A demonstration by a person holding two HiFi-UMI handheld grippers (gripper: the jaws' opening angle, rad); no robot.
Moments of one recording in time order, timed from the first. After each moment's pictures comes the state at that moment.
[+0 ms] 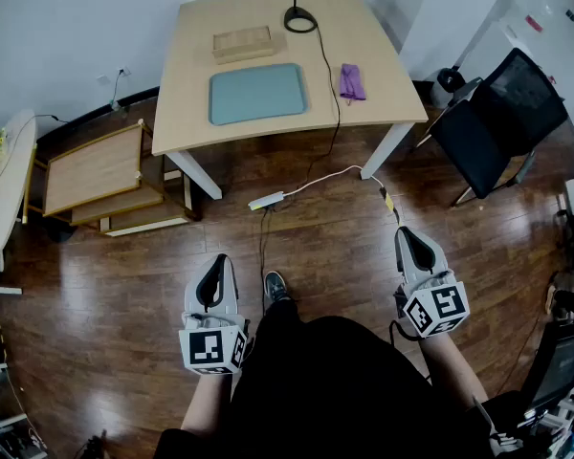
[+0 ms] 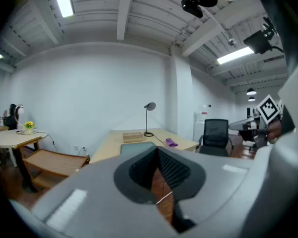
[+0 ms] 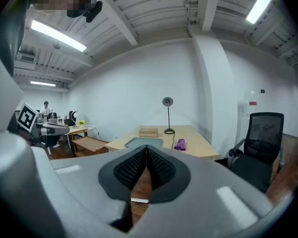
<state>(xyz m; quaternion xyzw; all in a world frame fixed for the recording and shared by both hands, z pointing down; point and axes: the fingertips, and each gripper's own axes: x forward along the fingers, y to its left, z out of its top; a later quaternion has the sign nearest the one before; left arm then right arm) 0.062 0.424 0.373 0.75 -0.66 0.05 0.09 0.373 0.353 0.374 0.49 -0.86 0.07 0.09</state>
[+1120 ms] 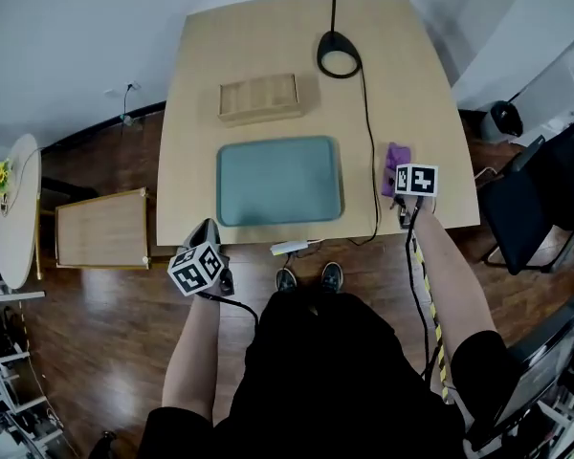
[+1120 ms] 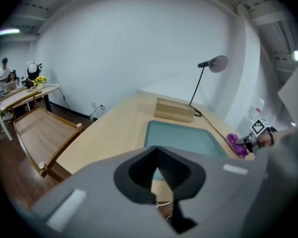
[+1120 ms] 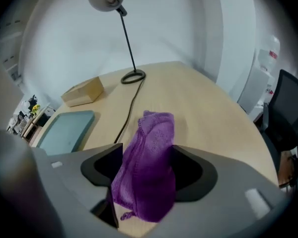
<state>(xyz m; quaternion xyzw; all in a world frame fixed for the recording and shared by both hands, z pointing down) -0.126 0.049 0.562 0.58 -0.73 0.12 0.33 0.335 -0.182 0.662 0.50 -0.72 0.34 0.35</state>
